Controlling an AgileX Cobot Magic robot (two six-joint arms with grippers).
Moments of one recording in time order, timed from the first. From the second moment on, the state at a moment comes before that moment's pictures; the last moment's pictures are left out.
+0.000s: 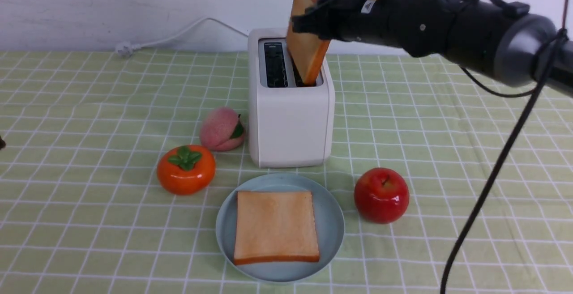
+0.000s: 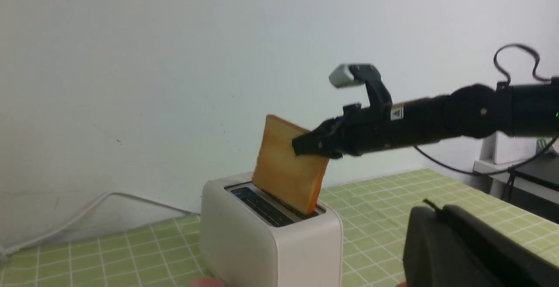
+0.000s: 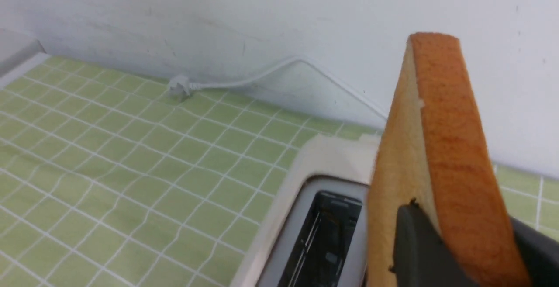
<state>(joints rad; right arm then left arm) 0.44 1.94 -1.76 0.25 0.15 -0.09 -0.24 0.29 -0.53 -0.91 0.29 0.79</state>
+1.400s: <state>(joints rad) 0.43 1.94 -1.50 1.12 0.95 -0.59 -0.24 0.29 -0.41 -0.90 0.41 0.79</state>
